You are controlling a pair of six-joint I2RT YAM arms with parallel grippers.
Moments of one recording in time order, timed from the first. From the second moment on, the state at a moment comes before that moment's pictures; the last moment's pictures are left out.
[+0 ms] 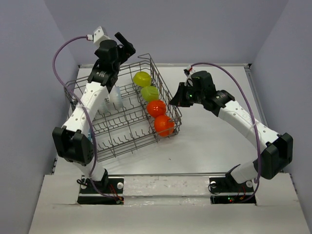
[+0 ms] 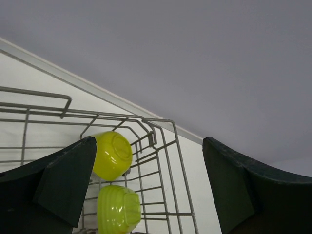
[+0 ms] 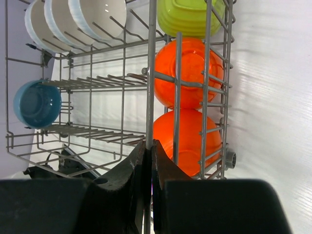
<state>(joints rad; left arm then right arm) -0.29 1.65 1.70 -0.22 -0.28 -0.69 0.57 1.45 1.35 -0.49 -0.21 0.54</state>
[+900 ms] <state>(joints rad) -0.29 1.21 1.22 -0.12 -0.49 -0.68 0.58 1.28 1.09 -0.27 -0.08 0.83</state>
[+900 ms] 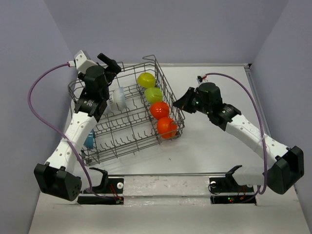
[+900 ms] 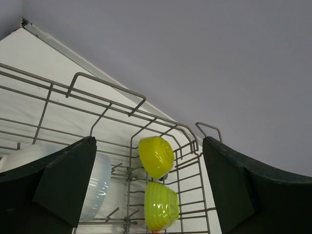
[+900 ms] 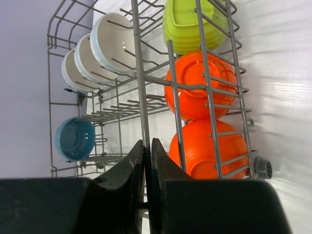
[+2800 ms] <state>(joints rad) -0.29 1.09 1.26 -0.16 -0.28 -0.62 0.58 1.19 1.01 -0.27 0.08 0.95</state>
